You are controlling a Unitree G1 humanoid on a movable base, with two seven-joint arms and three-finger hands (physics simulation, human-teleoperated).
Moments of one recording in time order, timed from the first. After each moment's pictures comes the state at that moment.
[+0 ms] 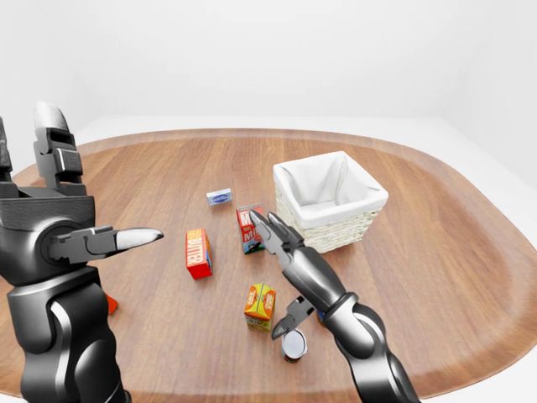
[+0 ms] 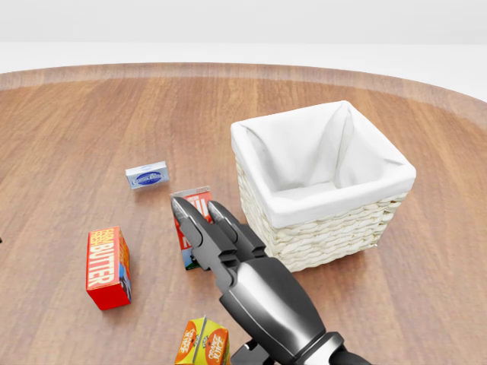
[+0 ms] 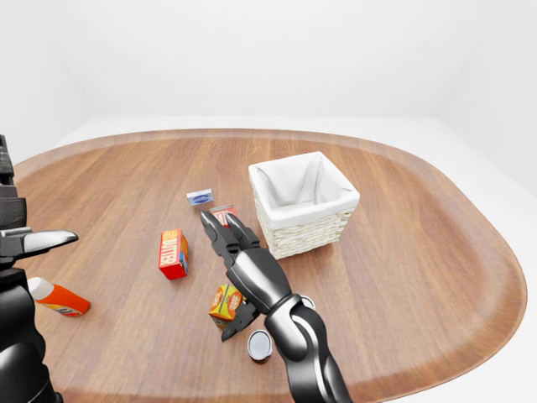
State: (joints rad) left arm -0.15 0.22 0.41 -0.69 -0.55 0.09 0.02; right arm 0.09 -0.02 0.38 -0.49 -0.74 -0.01 0.38
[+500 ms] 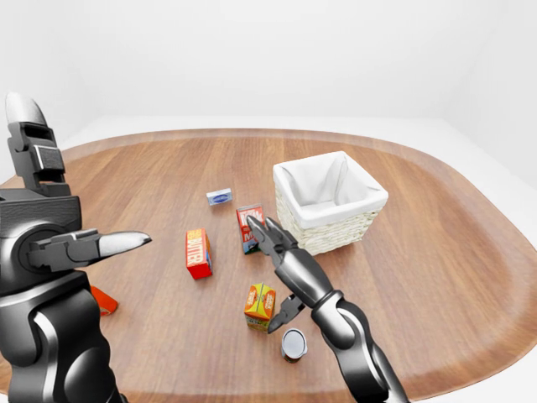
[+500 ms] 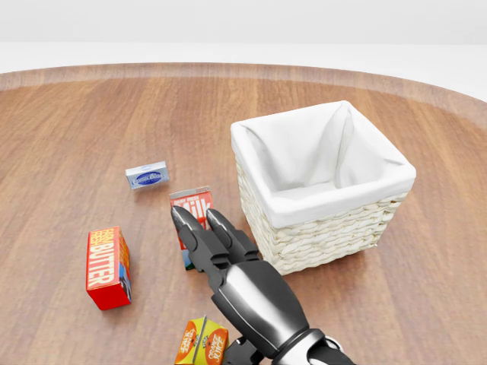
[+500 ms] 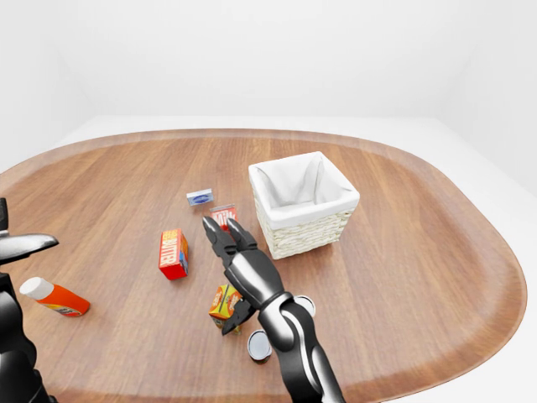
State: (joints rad) left arm -0.14 0.22 0.44 -0.74 -0.59 0.09 0.05; right arm 0.06 0.01 0.37 -0.30 -0.80 -0.08 0.28
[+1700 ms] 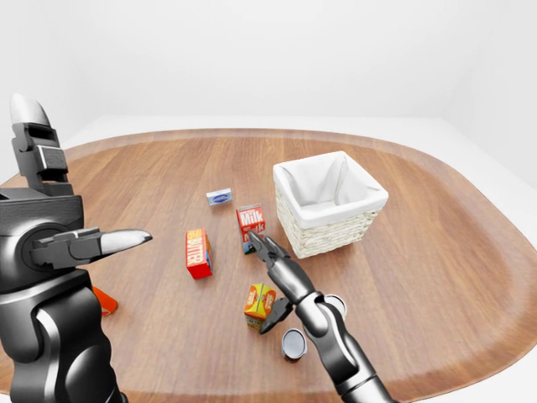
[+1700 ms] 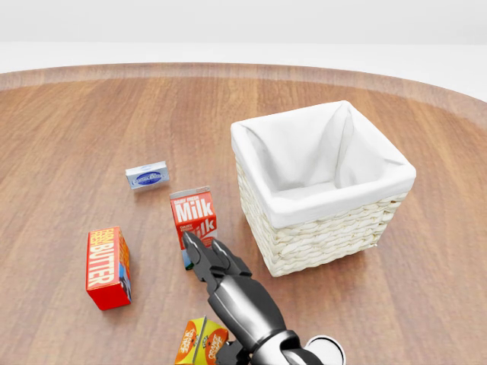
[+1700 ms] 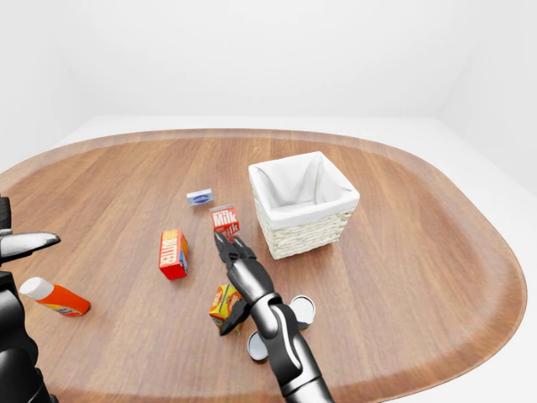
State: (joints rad) left arm -0.14 0.22 0.43 -0.73 -0.59 0.09 0.05; right arm -0.04 0.08 0.34 0.12 -0.79 -0.09 0.15
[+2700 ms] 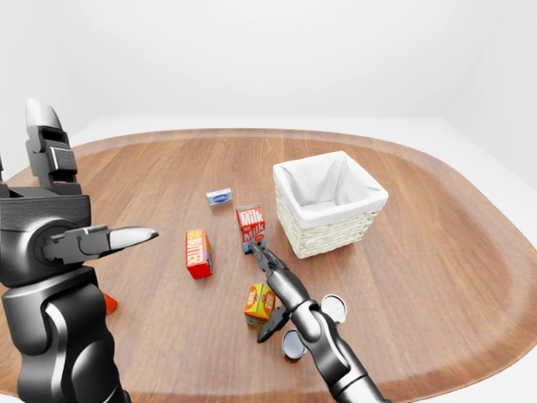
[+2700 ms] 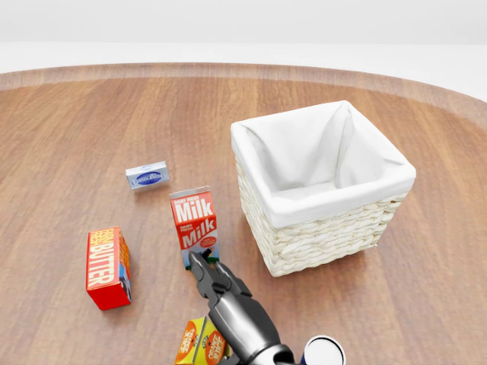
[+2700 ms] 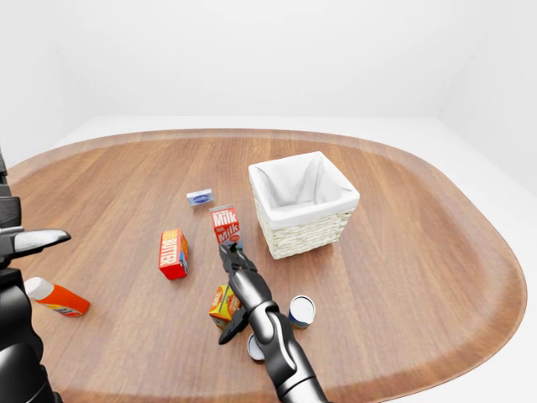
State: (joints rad) left arm -0.15 0.22 0.42 -0.69 -0.57 0.09 0.04; right arm -0.05 0.10 0.34 0.30 -0.76 -0.09 0.07
